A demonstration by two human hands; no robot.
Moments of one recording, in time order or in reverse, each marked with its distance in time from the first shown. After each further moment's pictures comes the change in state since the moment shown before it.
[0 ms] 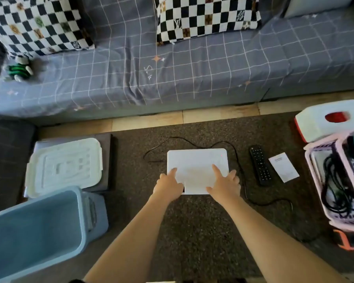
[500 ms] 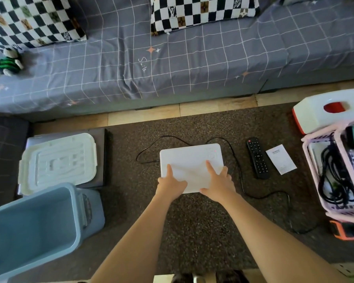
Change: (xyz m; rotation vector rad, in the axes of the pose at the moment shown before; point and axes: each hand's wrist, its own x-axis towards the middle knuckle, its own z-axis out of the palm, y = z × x) left_hand -0.004 0.009 0.021 -0.270 -0.071 -0.156; right_hand 0.002 0.009 0.007 -0.032 -0.127 -0.099
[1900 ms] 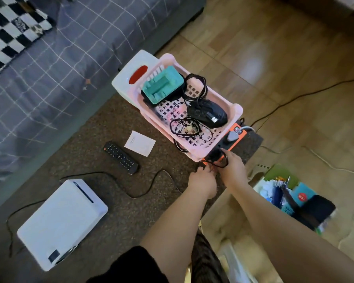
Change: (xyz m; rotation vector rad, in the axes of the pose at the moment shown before) left_hand -0.118 0.178 0.399 1.536 -0.381 0.864; right_hand -0.086 0.396 0.015 0.852 0.598 0.537
